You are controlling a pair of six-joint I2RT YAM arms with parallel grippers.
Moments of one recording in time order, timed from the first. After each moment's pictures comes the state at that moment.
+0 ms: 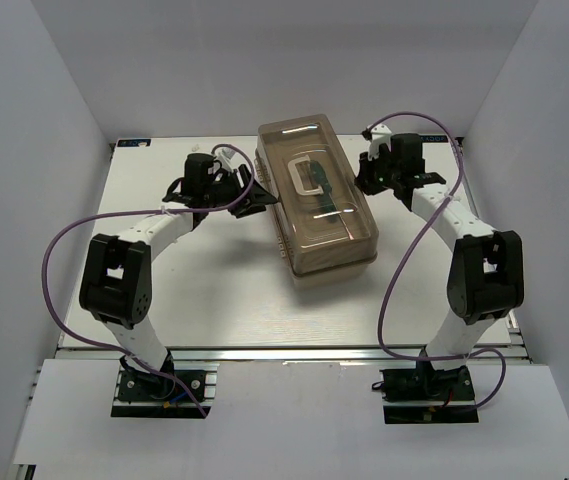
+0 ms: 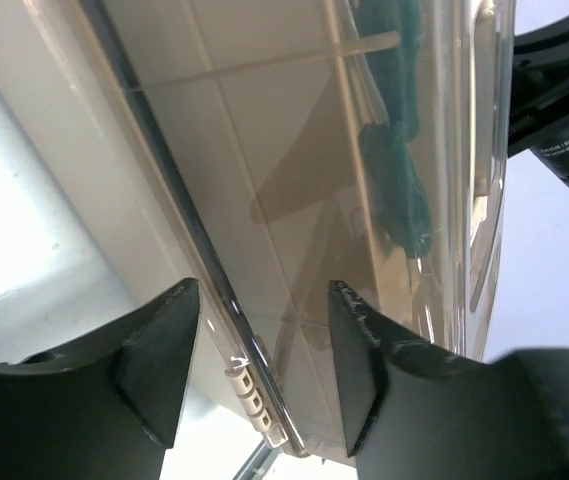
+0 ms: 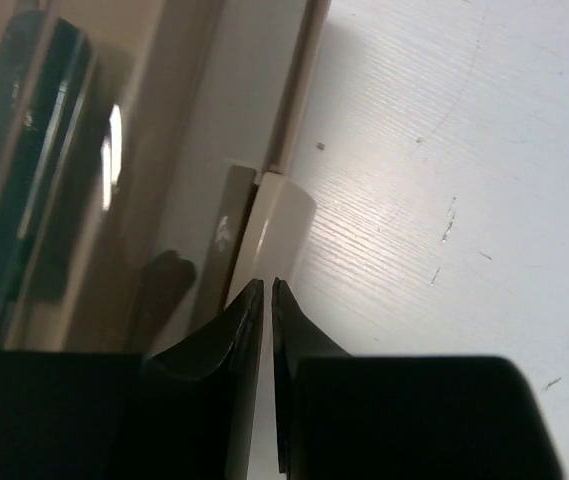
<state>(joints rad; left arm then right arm) -0.28 1.73 1.18 0.03 0.68 -0.77 0.23 1.73 1.34 -0.19 -0.32 -0.12</state>
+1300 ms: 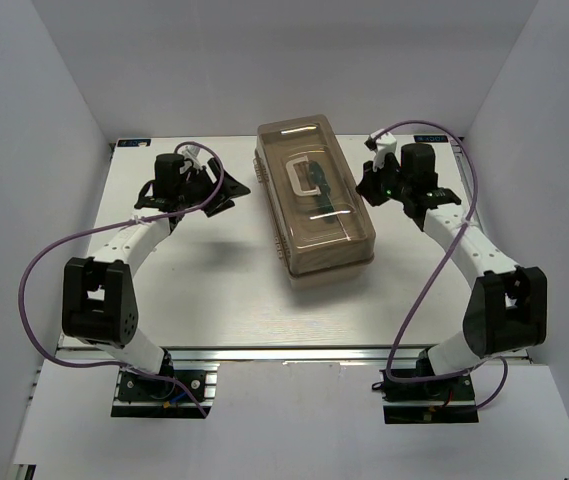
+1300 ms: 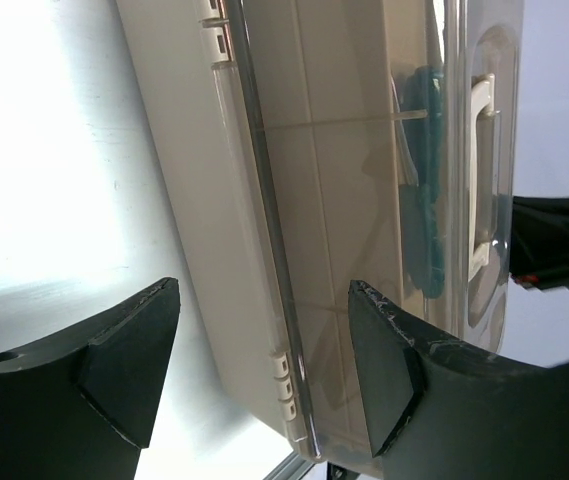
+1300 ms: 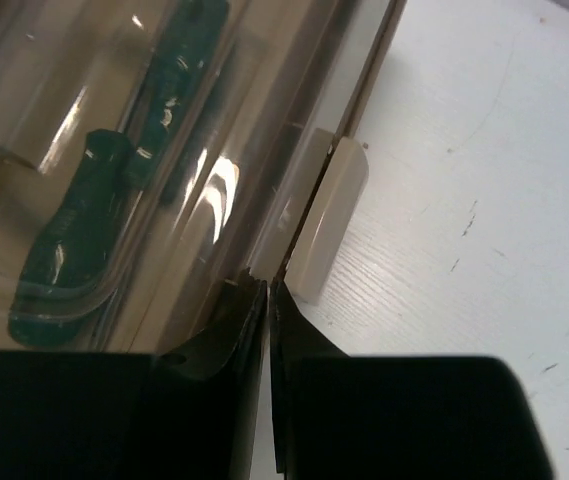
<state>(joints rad) -0.15 1.57 1.12 -0.07 0.54 -0.76 0.23 1.52 1.17 -0.18 -0.41 -0.17</state>
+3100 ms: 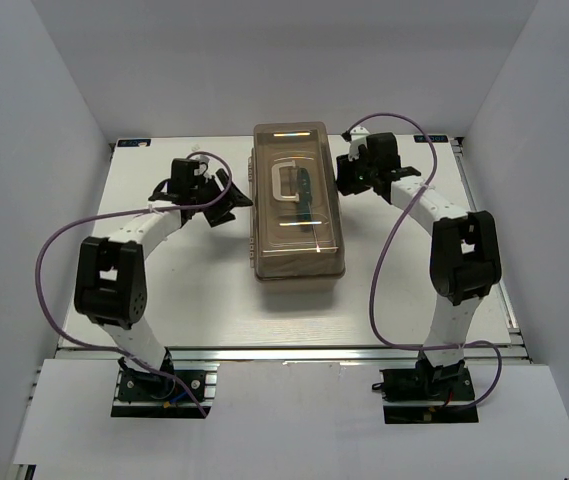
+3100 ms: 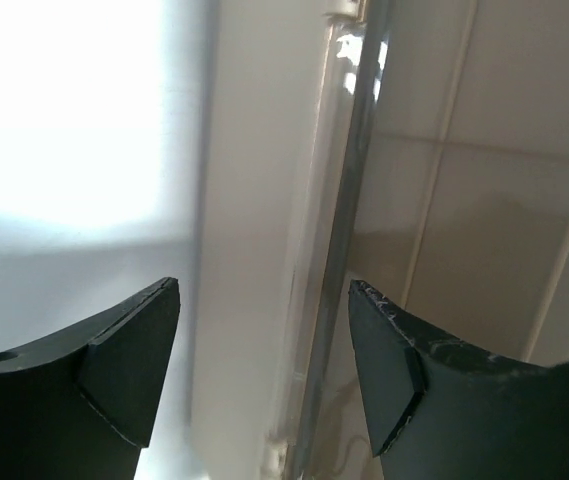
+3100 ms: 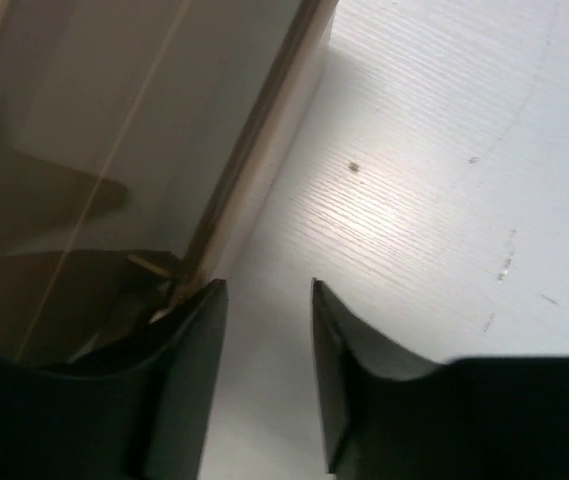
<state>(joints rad) -0.18 1.73 1.17 -0.16 0.45 -0.75 0.30 1.91 1.46 -0.19 -0.27 -0.07</state>
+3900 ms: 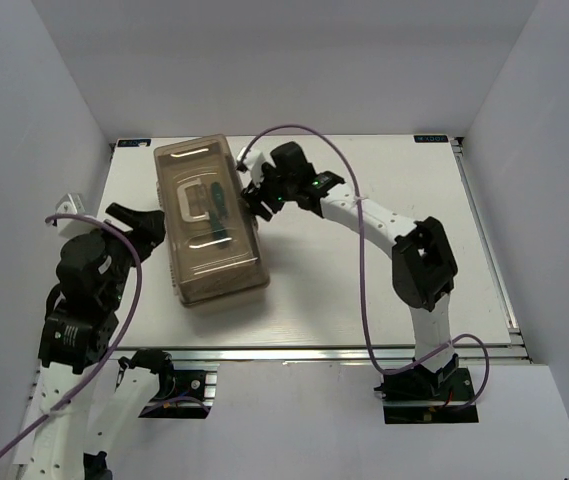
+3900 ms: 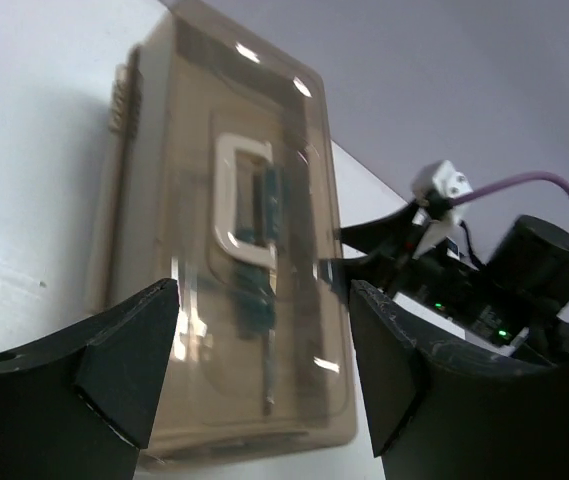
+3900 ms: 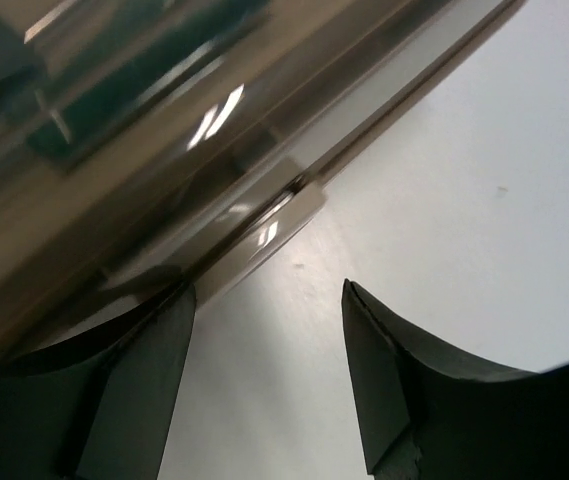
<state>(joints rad) -0.20 0.62 1.10 -0.67 -0.24 -0.73 0.72 2.00 1.75 -0.34 -0.28 -0.36</state>
